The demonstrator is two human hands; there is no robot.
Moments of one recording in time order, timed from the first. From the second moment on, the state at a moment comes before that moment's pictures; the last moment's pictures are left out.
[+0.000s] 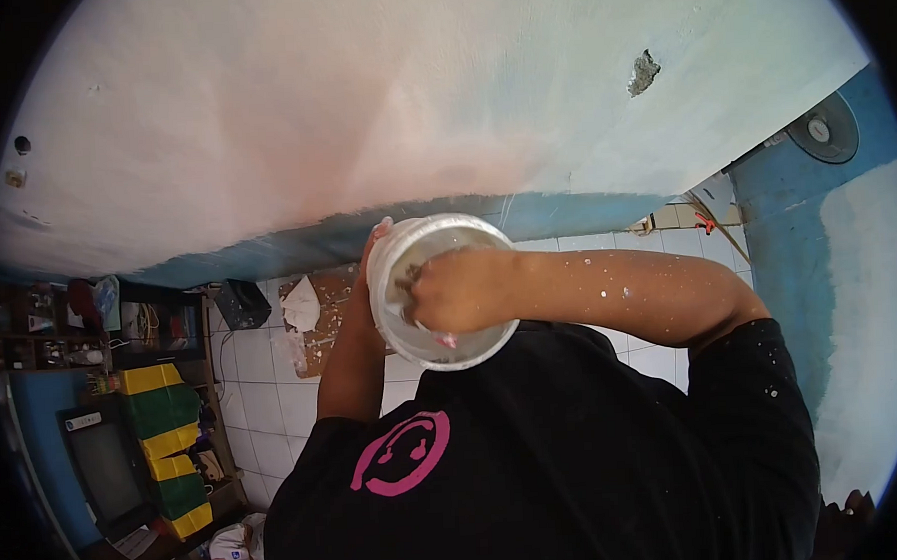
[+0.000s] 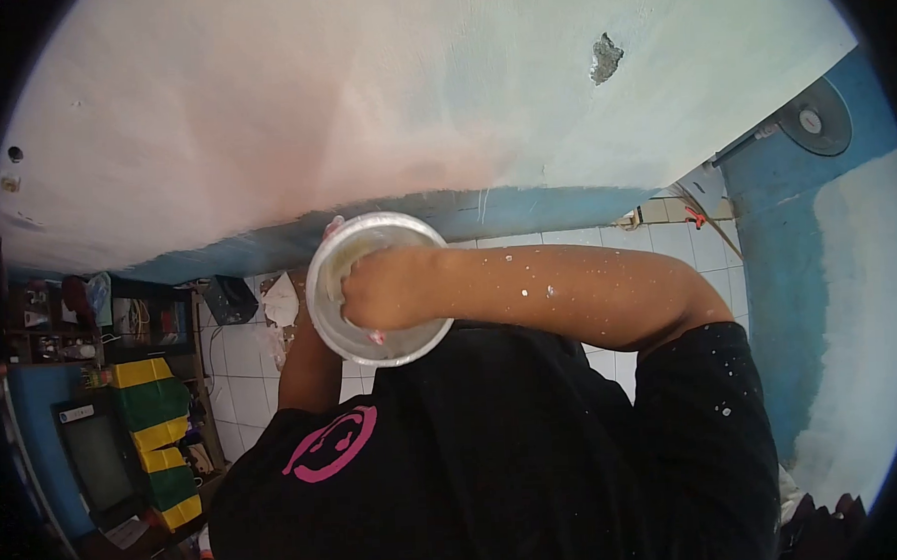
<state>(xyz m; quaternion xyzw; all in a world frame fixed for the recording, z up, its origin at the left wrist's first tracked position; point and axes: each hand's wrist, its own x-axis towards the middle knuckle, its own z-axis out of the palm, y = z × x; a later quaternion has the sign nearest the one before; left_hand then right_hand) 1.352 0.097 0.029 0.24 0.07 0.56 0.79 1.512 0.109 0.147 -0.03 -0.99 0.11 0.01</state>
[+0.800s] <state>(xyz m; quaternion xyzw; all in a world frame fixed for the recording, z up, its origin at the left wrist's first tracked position) 1.321 0.104 -0.023 0.19 0.10 0.64 0.74 1.506 0.116 0.054 -0.34 -0.78 0.41 0.32</state>
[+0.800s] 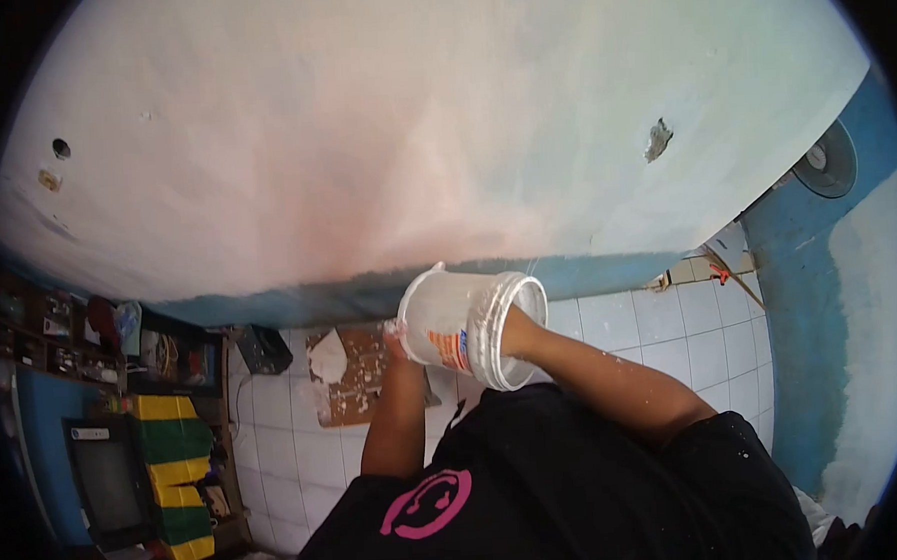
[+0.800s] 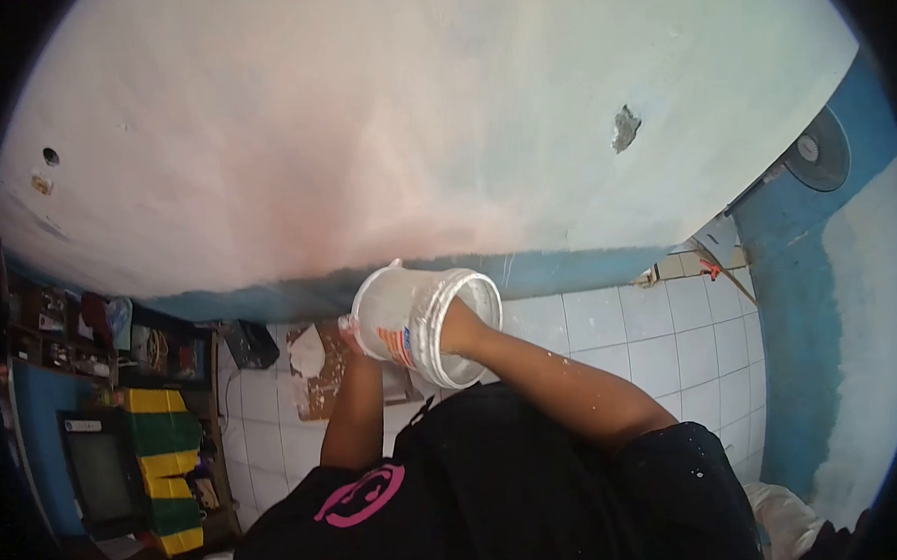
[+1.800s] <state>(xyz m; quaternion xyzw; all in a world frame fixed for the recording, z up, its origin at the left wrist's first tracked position) 1.431 0.139 -0.076 0.12 0.22 0.65 0.72 1.921 0.265 0.079 -0.42 -0.13 0.41 0.80</state>
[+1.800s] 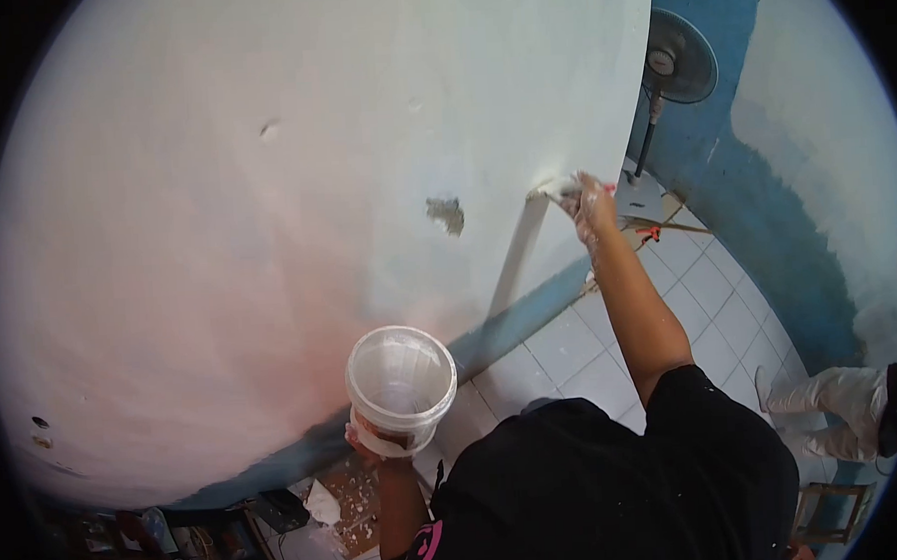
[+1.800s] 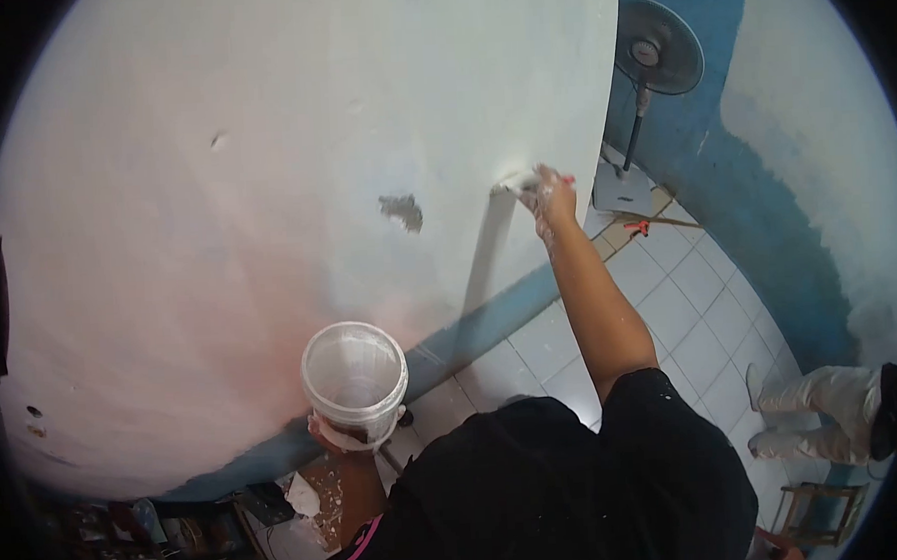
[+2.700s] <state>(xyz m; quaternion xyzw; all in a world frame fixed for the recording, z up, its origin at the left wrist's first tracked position) 1.629 0.170 0.049 0.15 0.22 0.50 0.83 1.969 0.231 0.085 -0.30 -0.31 0.32 0.85</state>
